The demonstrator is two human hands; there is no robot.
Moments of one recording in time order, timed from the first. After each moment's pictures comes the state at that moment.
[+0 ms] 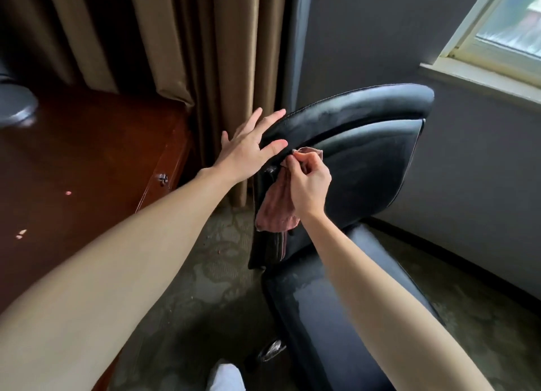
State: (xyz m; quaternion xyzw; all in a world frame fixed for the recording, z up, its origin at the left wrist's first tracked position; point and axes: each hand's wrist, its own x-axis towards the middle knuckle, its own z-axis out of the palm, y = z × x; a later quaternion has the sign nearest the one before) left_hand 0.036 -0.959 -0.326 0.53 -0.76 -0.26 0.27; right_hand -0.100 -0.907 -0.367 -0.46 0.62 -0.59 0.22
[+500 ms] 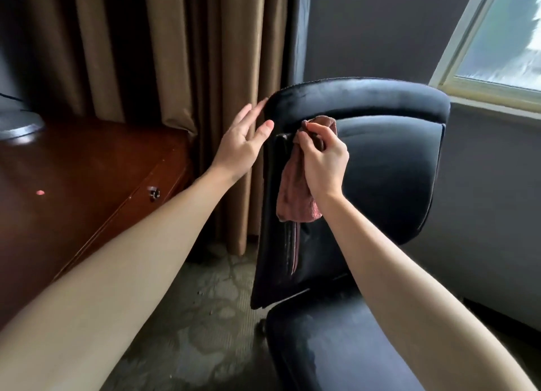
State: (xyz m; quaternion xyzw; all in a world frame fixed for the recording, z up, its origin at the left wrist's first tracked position) left_hand 0.035 -0.960 -0.411 0.40 -0.69 -0.27 0.54; right_hand -0.118 -0.924 -0.413 -0.52 0.52 -0.67 0.11
